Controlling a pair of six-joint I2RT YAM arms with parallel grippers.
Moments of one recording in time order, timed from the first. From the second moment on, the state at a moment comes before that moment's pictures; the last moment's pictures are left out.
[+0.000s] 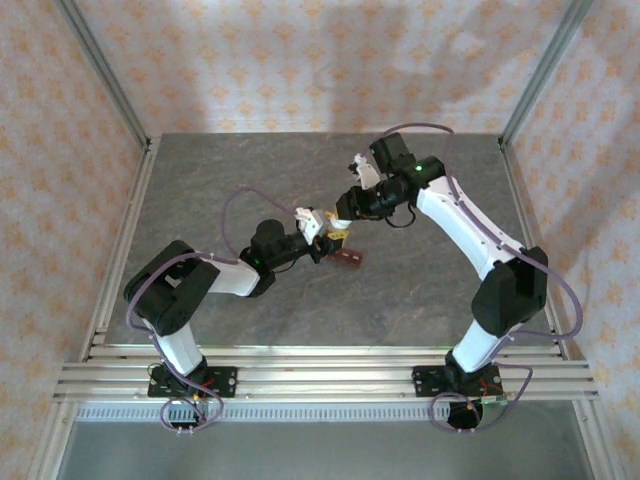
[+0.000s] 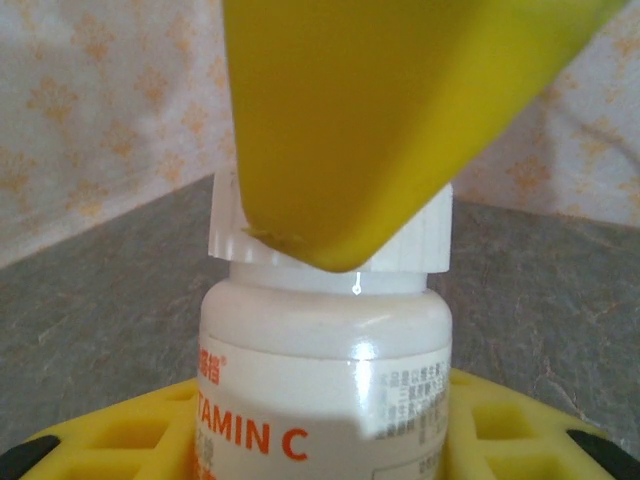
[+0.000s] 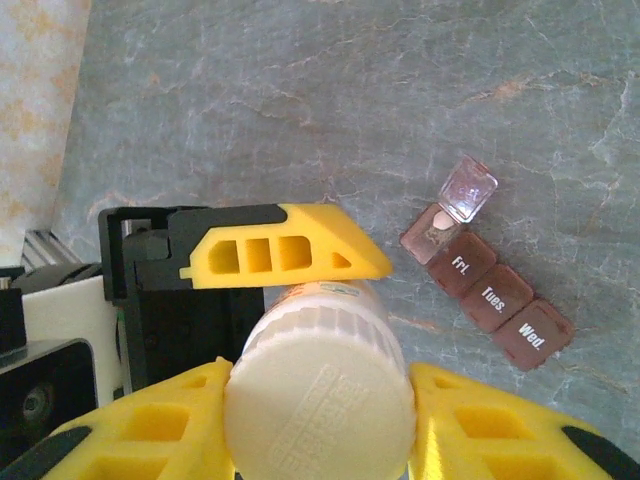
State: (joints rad) left arm -0.59 1.74 0.66 1.05 0.40 0.03; right arm 0.47 1.67 1.58 -0.97 -0.49 0.31
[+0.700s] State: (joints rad) left arm -0.59 1.75 0.67 1.10 0.39 0.04; right arm 0.54 1.61 1.58 -0.85 -0.28 0.66
